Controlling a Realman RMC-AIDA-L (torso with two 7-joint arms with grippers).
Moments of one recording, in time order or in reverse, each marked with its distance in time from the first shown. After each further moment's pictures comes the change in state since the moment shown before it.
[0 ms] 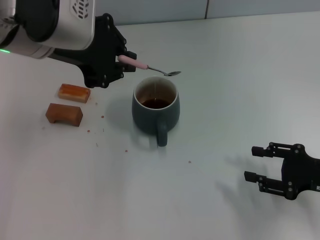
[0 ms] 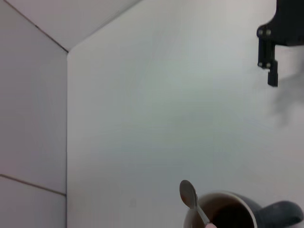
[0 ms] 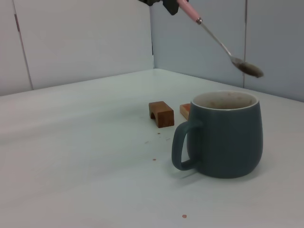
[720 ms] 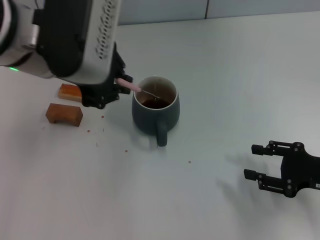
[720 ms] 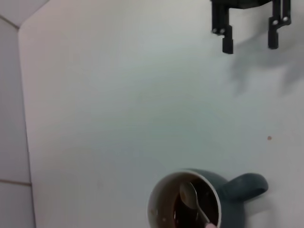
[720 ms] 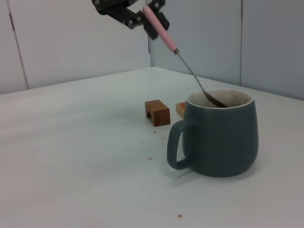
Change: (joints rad) left arm 0.002 -0.001 0.109 0.016 0.103 0.038 -0.001; right arm 0.006 0.000 0.000 0.000 0.000 0.012 0.012
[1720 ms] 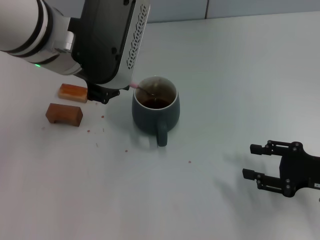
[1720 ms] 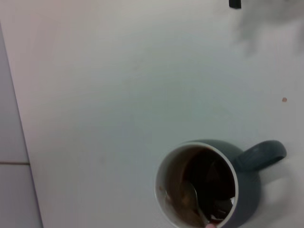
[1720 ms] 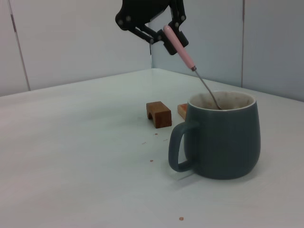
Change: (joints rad) left arm -0.066 -0.005 0.114 -0.094 0.145 -0.085 -0.012; right arm 0.004 0.002 0.000 0.003 0.000 0.000 0.000
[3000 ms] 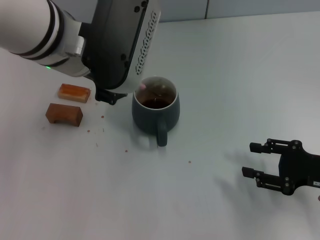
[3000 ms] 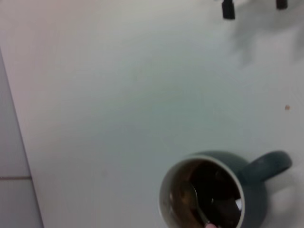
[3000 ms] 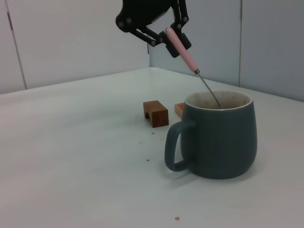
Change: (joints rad) left arm -0.006 0.000 0.034 -0.027 -0.002 -0.042 0.009; right arm 0.006 0.000 0.000 0.003 0.002 0.012 0.000
